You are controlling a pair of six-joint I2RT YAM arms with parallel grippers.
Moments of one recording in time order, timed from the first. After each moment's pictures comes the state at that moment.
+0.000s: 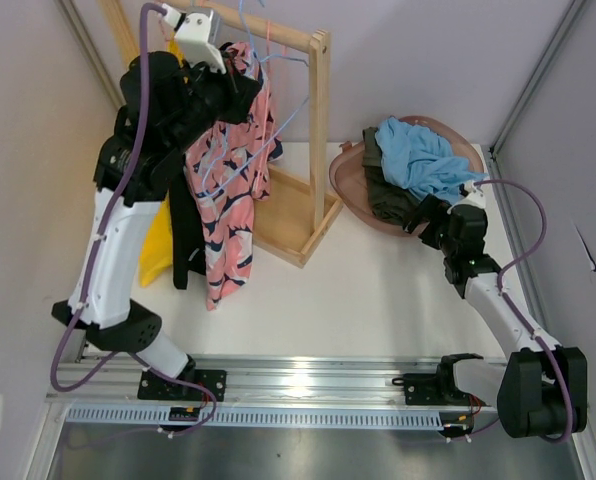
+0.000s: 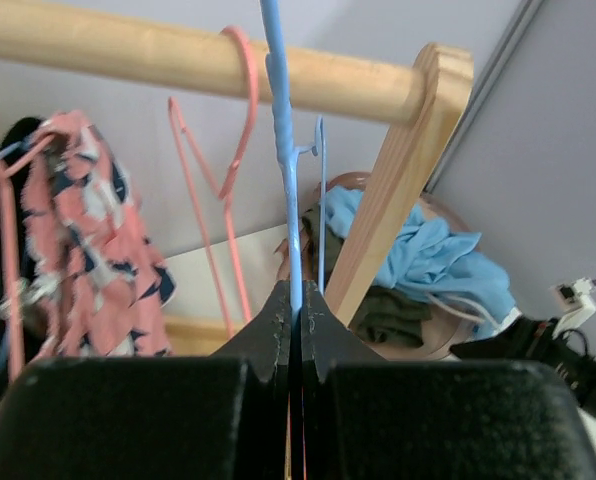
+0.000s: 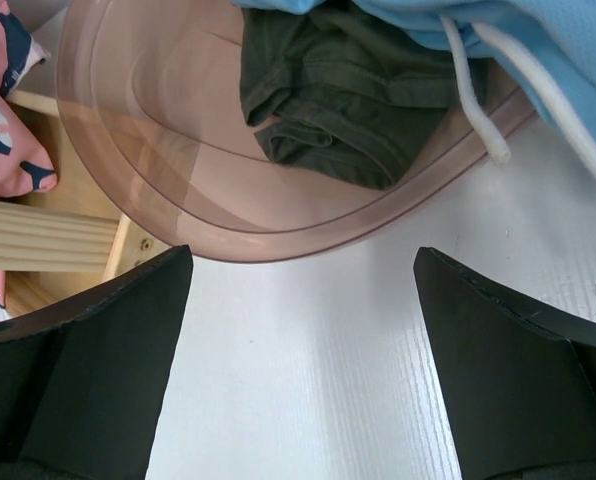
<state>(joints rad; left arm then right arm) -0.51 1.56 2.31 -0.78 -0.03 -0.17 0.09 1.12 0.68 0.03 0.00 0.53</state>
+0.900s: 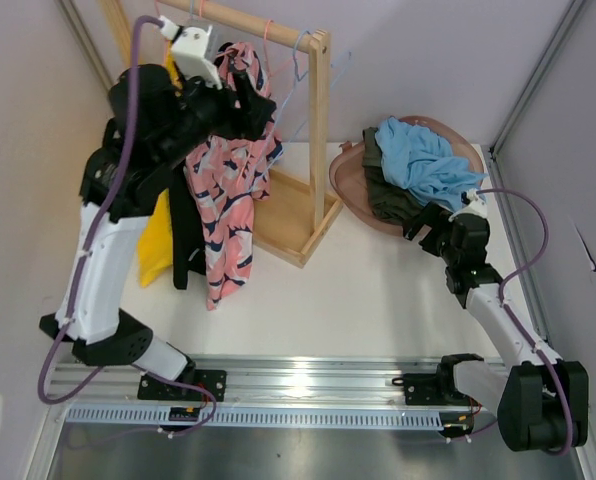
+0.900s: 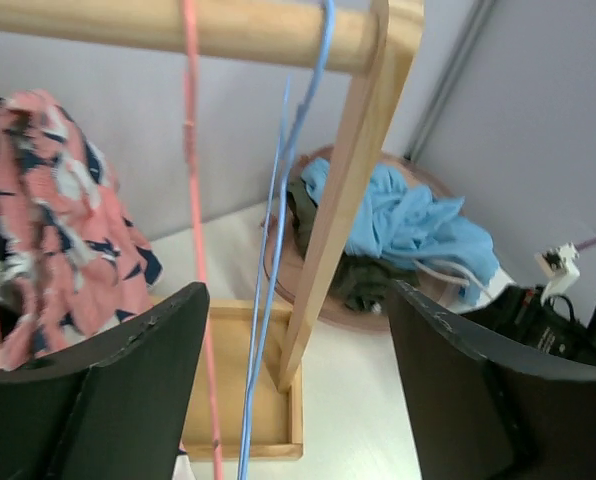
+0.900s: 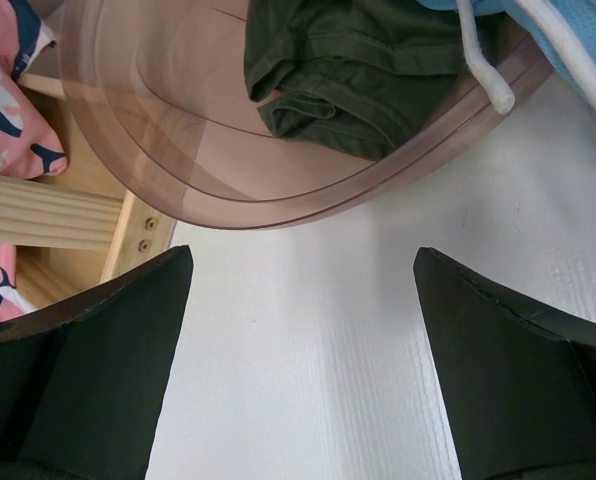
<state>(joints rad) -0.55 1.54 2.28 -0.81 0.02 -0.15 0.08 1.06 0.60 0.05 -0.04 0.55</state>
